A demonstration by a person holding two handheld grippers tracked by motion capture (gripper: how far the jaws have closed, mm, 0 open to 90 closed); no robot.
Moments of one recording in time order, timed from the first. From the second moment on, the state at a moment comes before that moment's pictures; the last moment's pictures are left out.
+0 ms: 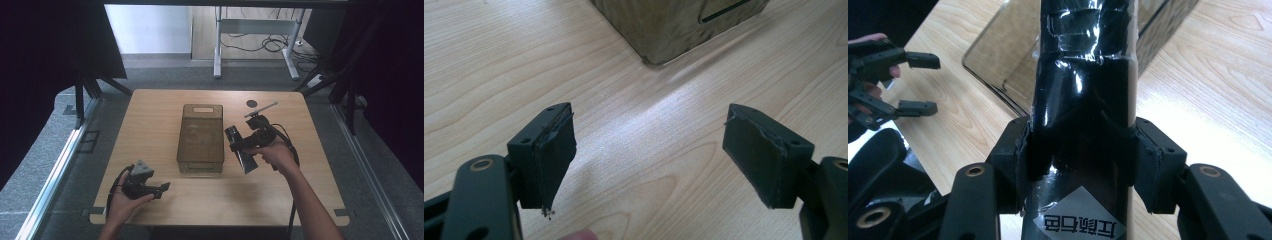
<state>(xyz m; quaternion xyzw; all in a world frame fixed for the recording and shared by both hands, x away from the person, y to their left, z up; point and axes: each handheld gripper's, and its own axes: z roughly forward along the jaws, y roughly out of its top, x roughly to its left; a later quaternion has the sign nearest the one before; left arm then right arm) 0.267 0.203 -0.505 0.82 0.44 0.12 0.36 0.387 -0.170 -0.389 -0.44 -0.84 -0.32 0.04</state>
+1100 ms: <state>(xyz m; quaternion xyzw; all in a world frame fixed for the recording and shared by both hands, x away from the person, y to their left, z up) 0.267 0.203 -0.506 0.82 0.43 0.12 0.36 0.422 -0.133 -0.374 -0.45 -0.83 -0.33 0.05</state>
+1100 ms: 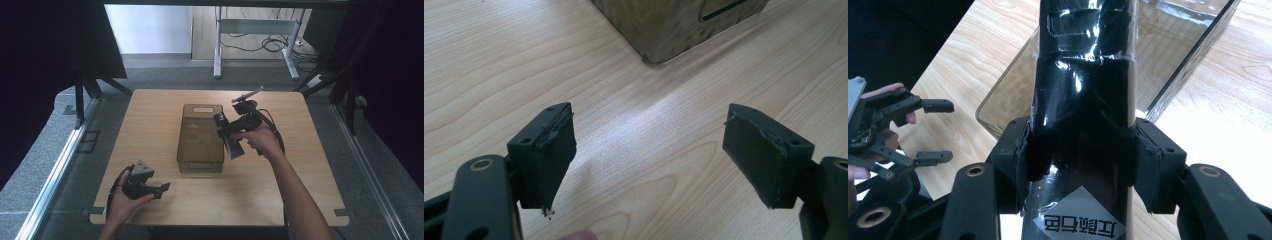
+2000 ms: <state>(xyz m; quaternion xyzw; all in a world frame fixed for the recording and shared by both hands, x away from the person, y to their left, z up) 0.268 0.202 -0.507 0.82 0.43 0.12 0.36 0.444 -0.103 -0.377 -0.46 -0.83 -0.32 0.07</state>
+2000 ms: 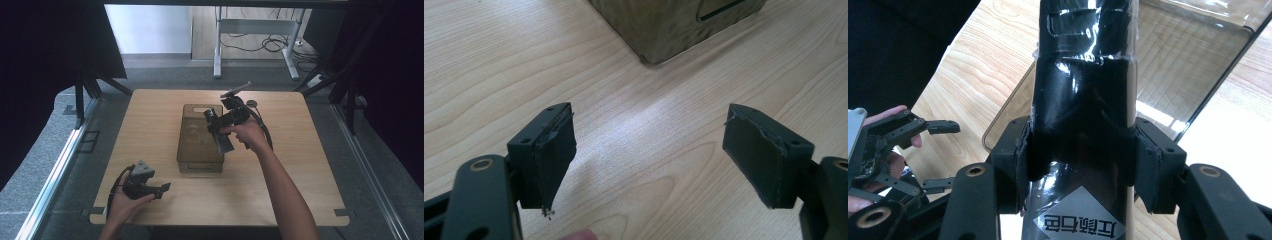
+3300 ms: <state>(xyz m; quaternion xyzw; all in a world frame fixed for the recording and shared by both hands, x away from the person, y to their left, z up) 0.268 0.204 -0.505 0.82 0.43 0.12 0.37 0.472 -0.058 -0.400 -0.50 -0.82 -0.27 0.08</state>
